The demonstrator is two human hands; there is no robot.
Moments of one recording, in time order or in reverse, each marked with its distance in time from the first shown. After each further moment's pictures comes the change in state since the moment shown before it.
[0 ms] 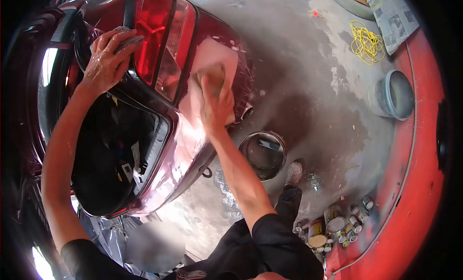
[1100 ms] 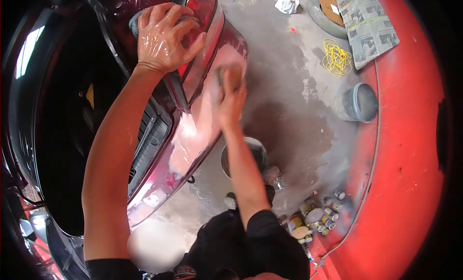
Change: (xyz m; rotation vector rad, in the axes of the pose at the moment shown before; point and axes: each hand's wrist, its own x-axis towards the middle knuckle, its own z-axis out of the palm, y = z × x) left_hand 0.022 0.038 0.046 -0.197 0.598 -0.418; right_hand 0.037 -0.003 -0.007 -0.035 -0.026 -0.099
